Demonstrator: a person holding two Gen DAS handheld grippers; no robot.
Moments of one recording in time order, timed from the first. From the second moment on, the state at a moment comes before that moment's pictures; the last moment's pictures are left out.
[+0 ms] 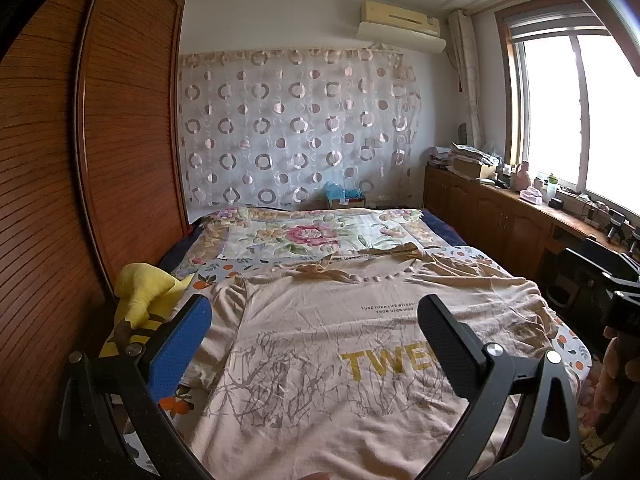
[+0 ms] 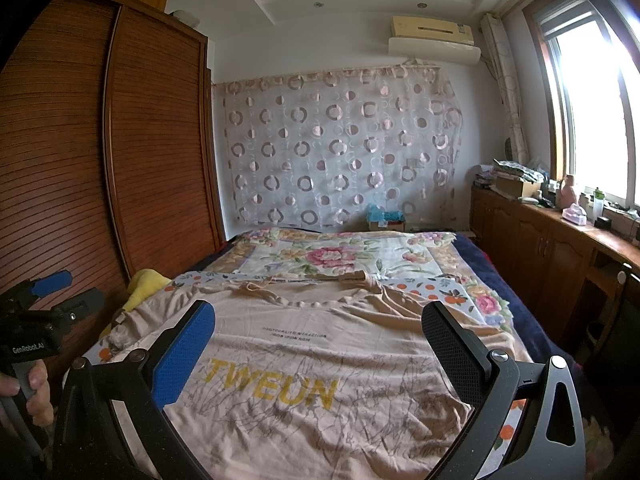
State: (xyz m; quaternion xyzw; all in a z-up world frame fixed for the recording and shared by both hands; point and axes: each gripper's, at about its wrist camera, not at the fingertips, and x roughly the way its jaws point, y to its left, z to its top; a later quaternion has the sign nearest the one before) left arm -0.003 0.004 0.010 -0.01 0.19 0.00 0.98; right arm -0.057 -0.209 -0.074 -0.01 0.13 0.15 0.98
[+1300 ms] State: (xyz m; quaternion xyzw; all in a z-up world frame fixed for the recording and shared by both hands) left arm -0.008 0.010 0.014 -0.01 0.20 0.00 0.98; right arm -0.048 -0.202 -0.087 -0.01 0.14 0.17 0.98
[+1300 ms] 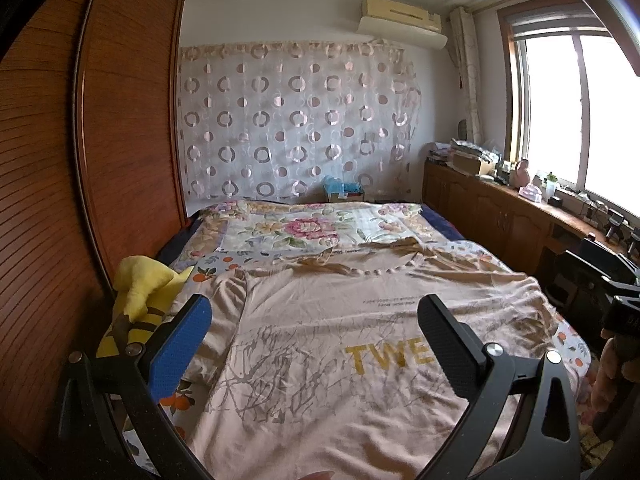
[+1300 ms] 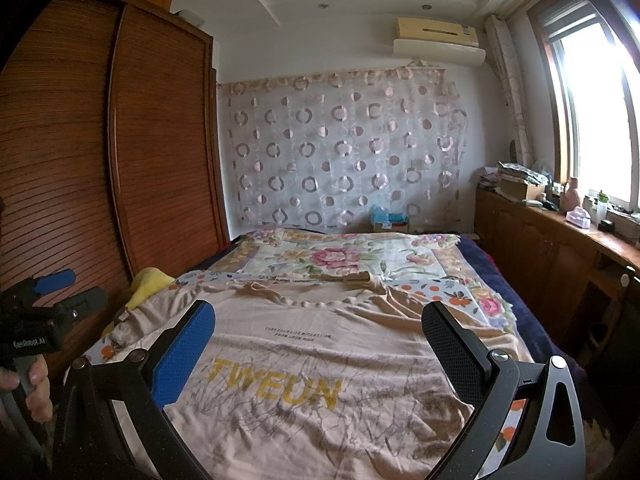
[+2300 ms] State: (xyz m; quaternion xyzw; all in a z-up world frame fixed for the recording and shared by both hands) left arm 0.055 0.140 -0.079 -0.03 0.34 0.03 0.94; right arm 0.063 -0.170 -0.096 -0.06 0.27 0.29 0.92
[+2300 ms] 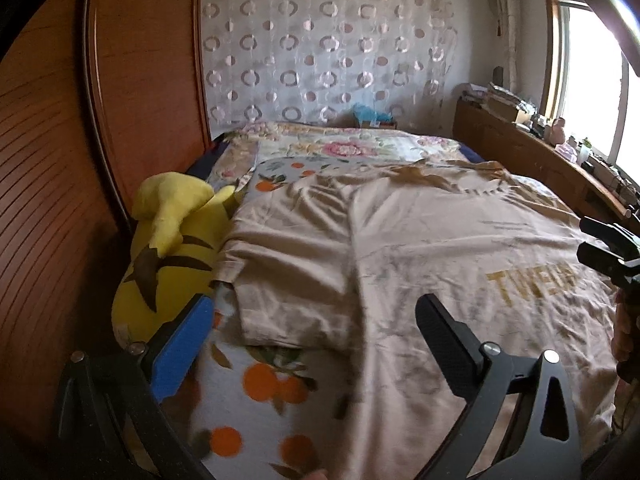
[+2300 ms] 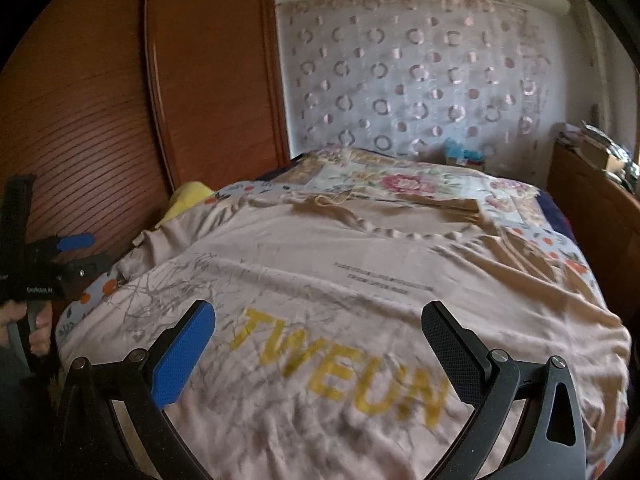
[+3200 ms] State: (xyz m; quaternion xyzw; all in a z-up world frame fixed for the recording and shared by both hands) left arm 0.139 0.199 -0.107 0.00 0.43 0.02 0.90; right arm 0.106 -0.185 -0.082 -0.07 0.33 0.34 0.88
